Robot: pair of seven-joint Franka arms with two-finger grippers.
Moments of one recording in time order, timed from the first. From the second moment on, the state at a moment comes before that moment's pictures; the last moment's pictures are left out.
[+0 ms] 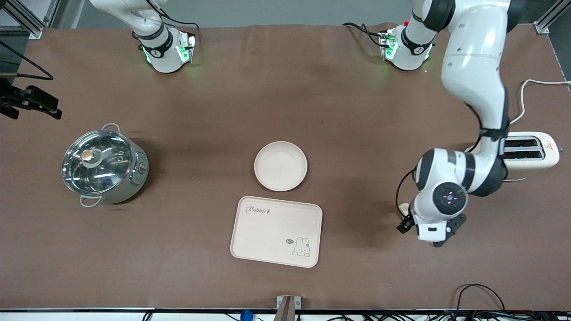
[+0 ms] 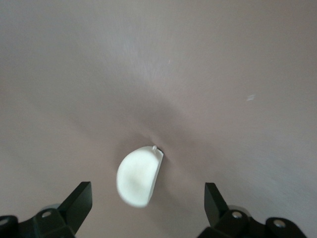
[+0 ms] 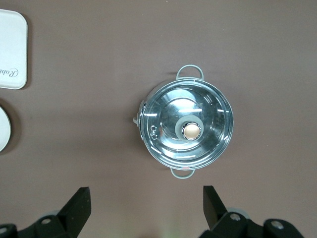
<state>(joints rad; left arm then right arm) -0.29 0.73 0.10 -1.35 0.08 2.04 -0.96 0.08 0.03 -0.11 -1.46 -0.04 1.45 -0.04</state>
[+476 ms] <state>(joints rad) -0.22 0.38 0.09 -1.35 0.07 1.75 -0.37 0.08 0.03 -0.11 -1.46 -0.04 1.44 -0.04</state>
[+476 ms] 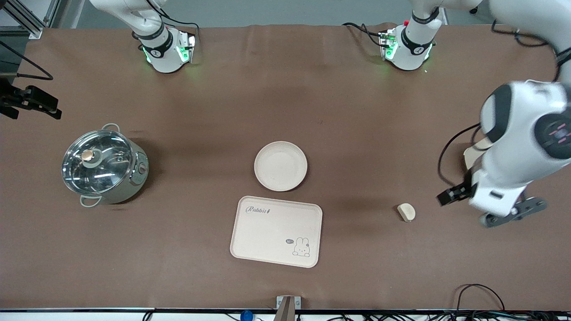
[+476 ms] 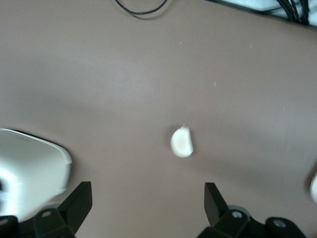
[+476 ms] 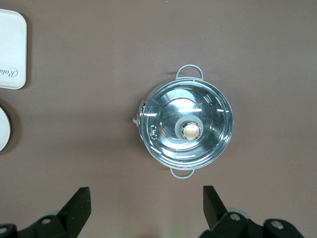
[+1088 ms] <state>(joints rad) -0.19 0.03 0.08 -1.45 0.02 1.51 -0.05 0.08 0.03 -0.11 -1.46 -0.05 1.44 -0.04</state>
